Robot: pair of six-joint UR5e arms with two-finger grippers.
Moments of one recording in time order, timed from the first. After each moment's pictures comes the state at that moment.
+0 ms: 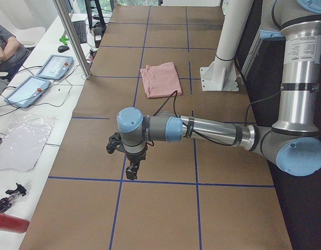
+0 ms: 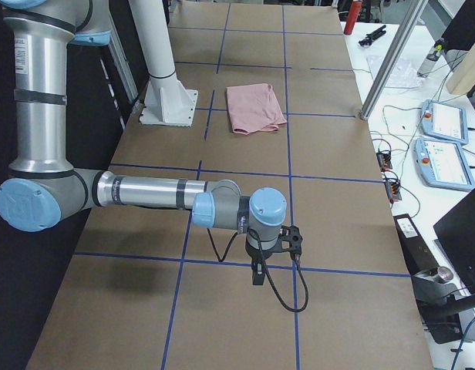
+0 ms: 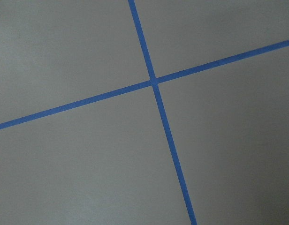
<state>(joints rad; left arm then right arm) -1.57 -1.56 -1.74 -1.45 -2.24 0.26 1.58 -1.65 1.64 -1.60 2.26 -0.07</state>
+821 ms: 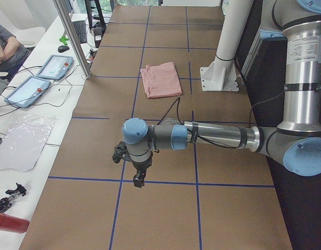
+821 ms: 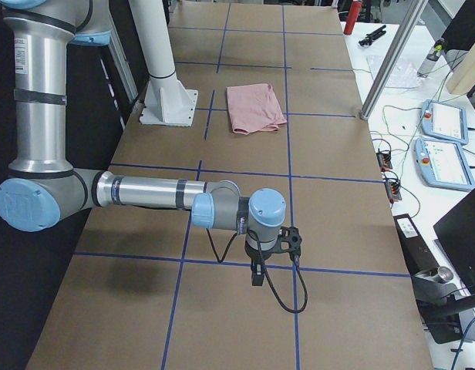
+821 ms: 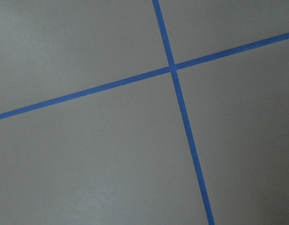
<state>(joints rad) -1.57 -1.49 -1.71 -1.46 -2.31 0.27 1.58 -1.65 1.63 -1.59 2.26 -0.06</state>
